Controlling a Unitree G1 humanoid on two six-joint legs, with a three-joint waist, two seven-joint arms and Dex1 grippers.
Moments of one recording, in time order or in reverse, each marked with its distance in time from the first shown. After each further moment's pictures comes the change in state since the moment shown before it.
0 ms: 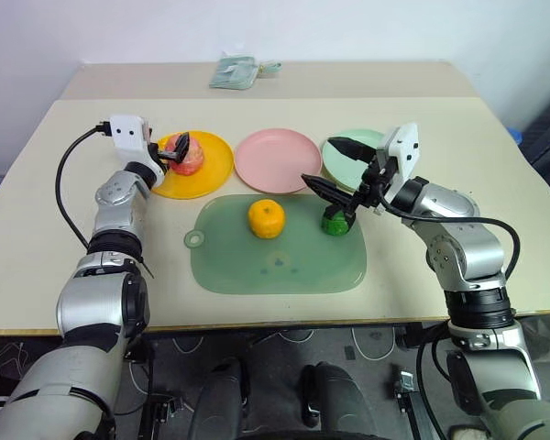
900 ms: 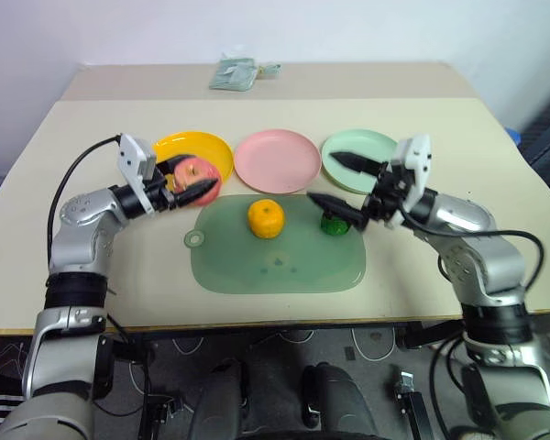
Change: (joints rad) left arm 0.313 0.112 -0.087 -0.637 -0.164 0.324 -0.521; right arm 0.029 -0.020 -0.027 -0.030 0.029 0.003 0.004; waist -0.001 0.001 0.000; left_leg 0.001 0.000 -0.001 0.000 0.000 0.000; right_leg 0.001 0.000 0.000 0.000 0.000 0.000
